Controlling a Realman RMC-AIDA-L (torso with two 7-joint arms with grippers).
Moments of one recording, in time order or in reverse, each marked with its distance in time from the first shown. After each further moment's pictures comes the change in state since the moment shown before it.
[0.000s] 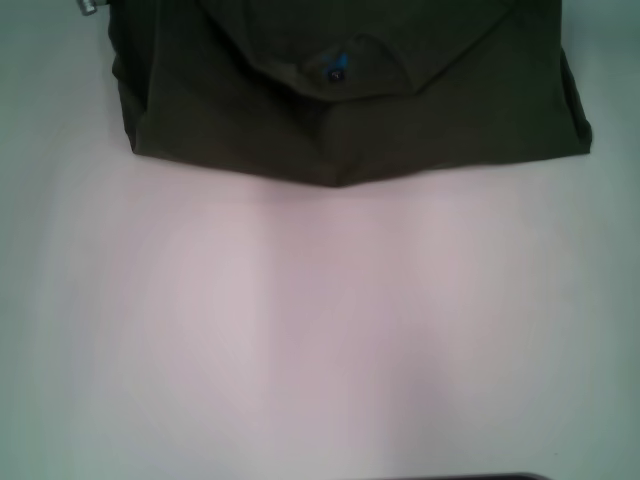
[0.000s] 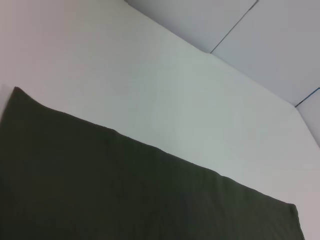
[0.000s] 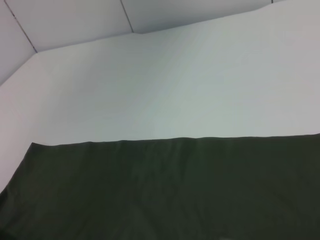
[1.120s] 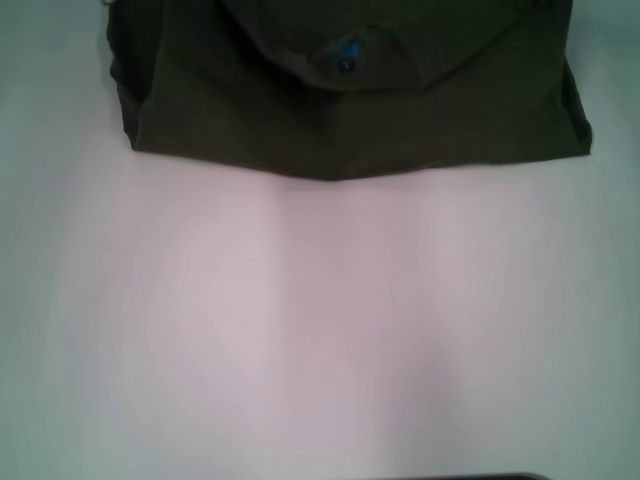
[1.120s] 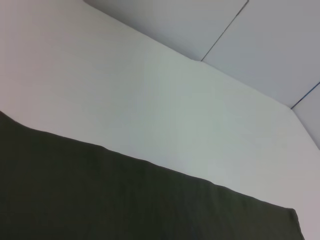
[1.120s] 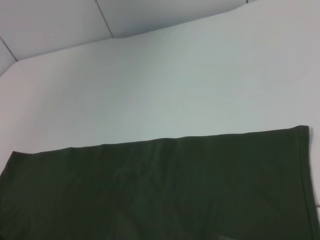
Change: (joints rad) left arm -0.033 -0.012 0.031 0.026 0.002 -0.074 0.031; right arm -0.027 0.004 0.002 -0.006 -0.001 0.030 0.029
